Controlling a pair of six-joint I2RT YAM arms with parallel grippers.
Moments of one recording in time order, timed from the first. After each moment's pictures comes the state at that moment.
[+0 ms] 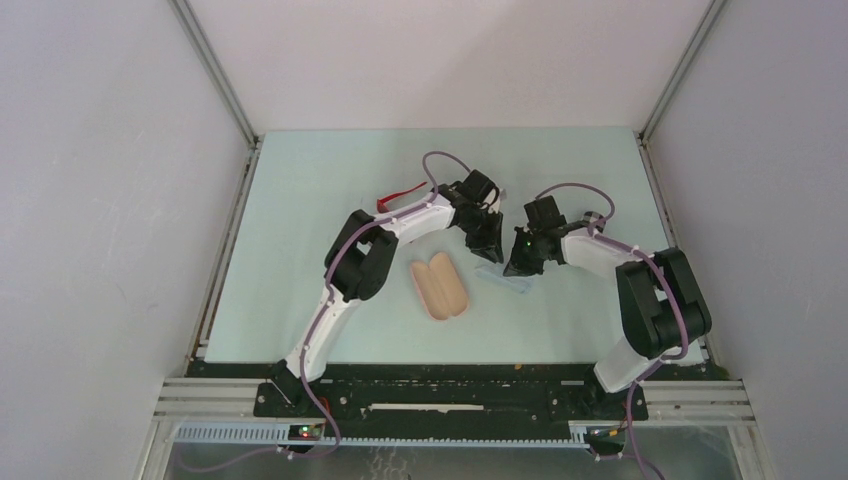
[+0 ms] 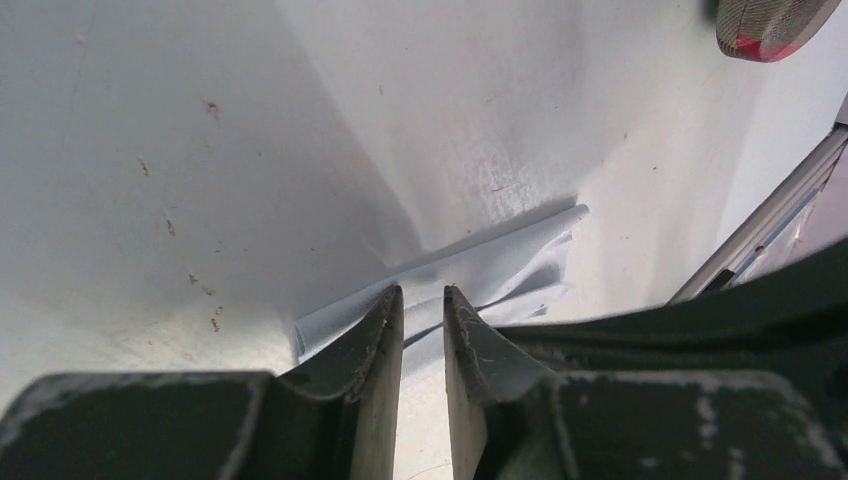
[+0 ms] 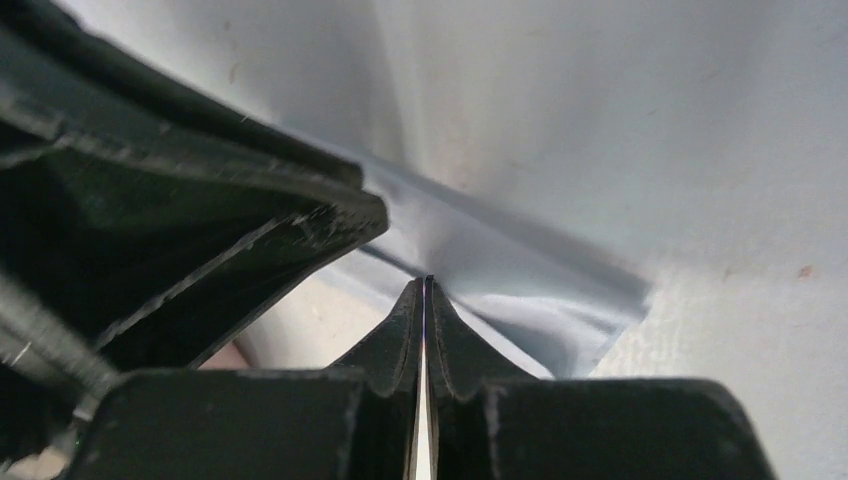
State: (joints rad) left arm -0.74 2.41 1.96 -0.61 0.46 -0.53; right arm 0.32 1.64 0.89 -0.36 -0.20 0.58
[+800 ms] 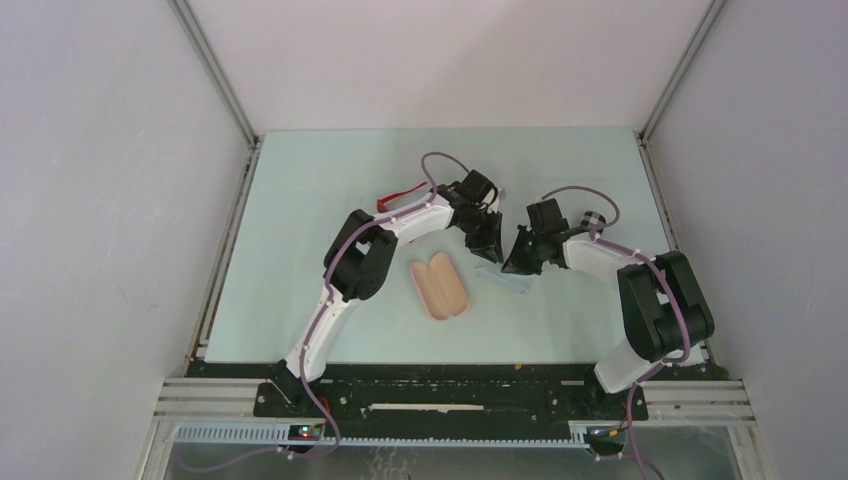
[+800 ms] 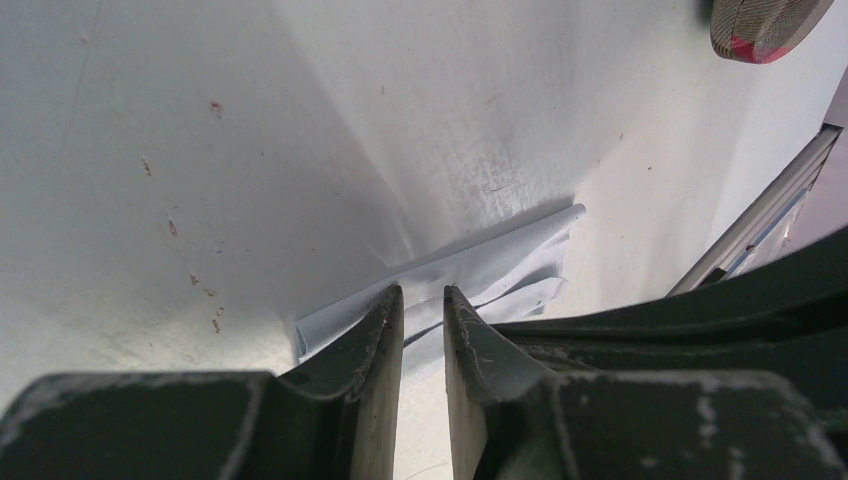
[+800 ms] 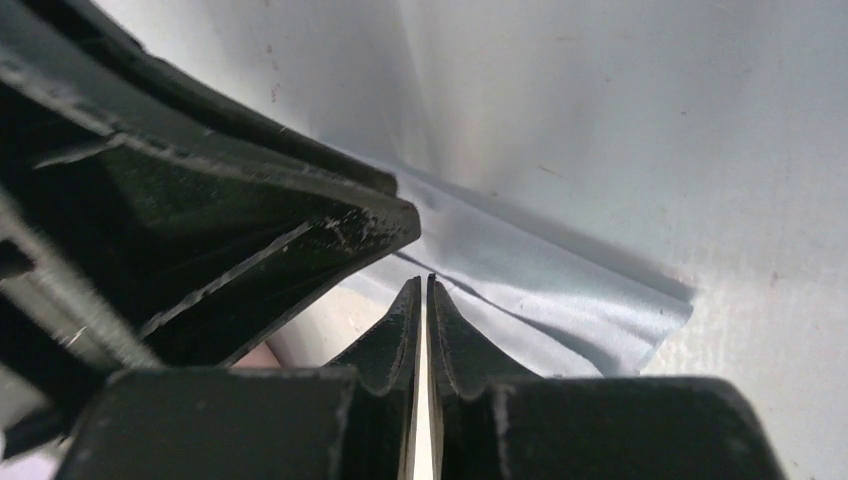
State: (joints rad) left arm -0.74 2.41 1.94 -0.59 0.48 -0.54; right arm 0.33 1.60 0.85 -0.27 -0.20 0.68
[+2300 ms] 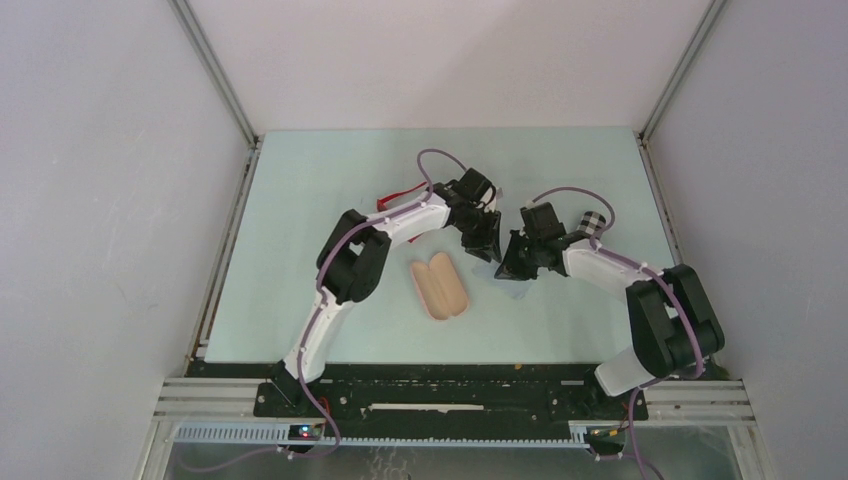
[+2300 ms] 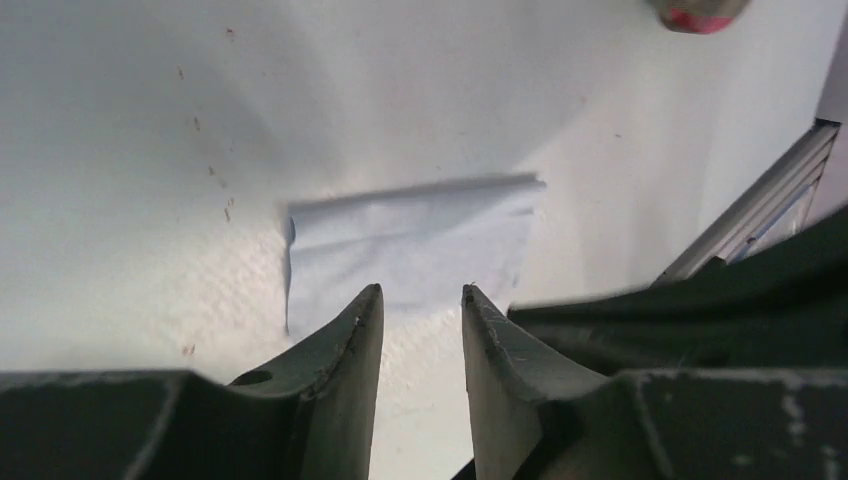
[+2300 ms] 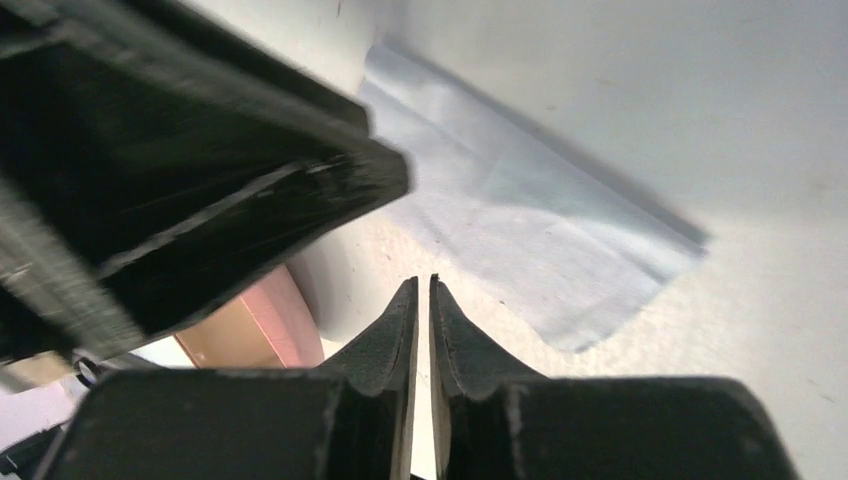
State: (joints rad) left arm -0.74 2.29 1.88 -0.63 0.42 -0.52; right arm 0.36 1.47 0.82 -0.34 -0.21 0.66
